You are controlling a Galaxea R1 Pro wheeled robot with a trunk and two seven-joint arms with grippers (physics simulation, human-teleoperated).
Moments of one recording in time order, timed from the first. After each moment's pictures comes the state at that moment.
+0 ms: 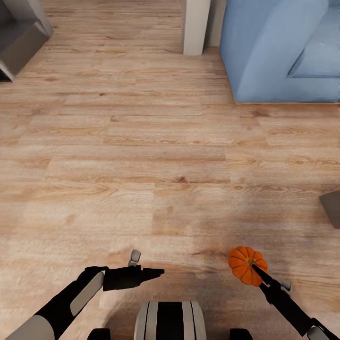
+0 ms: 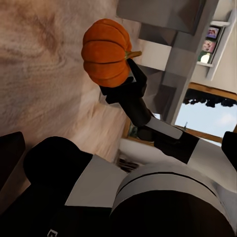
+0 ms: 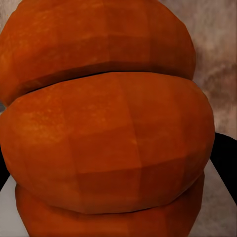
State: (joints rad) left arm -0.53 0.23 -0.55 -0.88 0.90 0.68 -0.96; right arm -0.40 -0.32 -0.22 -0.36 -0.91 0.33 1.11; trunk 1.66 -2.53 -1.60
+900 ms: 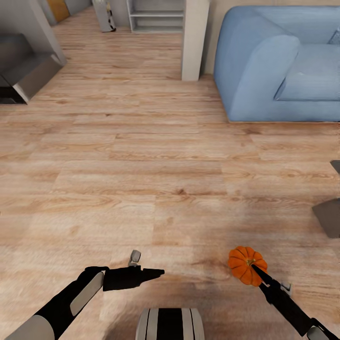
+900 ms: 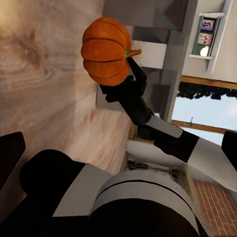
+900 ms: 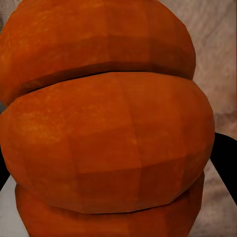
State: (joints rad) left arm -0.53 0.23 -0.55 -0.88 0.90 0.69 -0.96; right arm -0.40 -0.32 -0.22 -0.36 -0.91 0.33 1.11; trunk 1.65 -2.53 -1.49
